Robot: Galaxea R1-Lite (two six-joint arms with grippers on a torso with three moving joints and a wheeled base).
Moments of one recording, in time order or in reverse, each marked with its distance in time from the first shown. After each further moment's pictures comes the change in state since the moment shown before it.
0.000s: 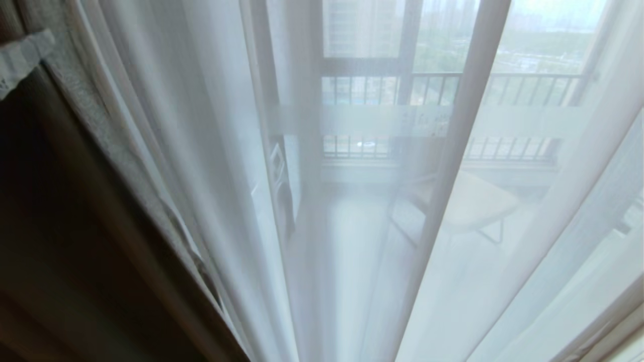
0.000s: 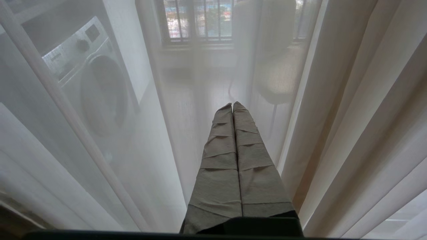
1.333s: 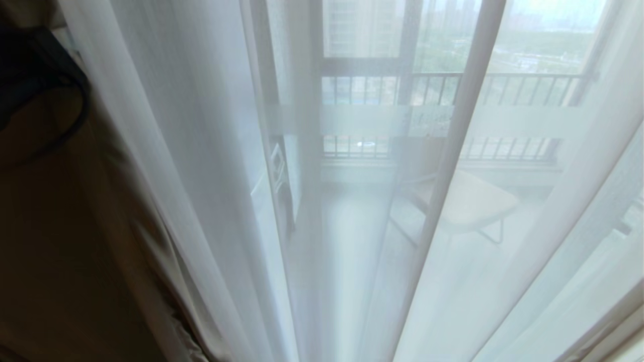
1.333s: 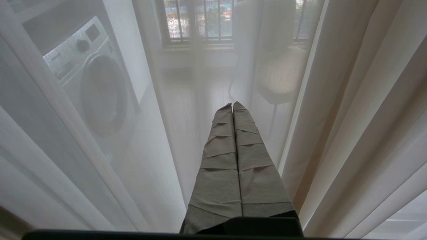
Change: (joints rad) left arm -0.008 0.319 -0.237 -0.061 0.007 0.011; right arm 0.000 0.000 0.000 0.000 0.000 0.000
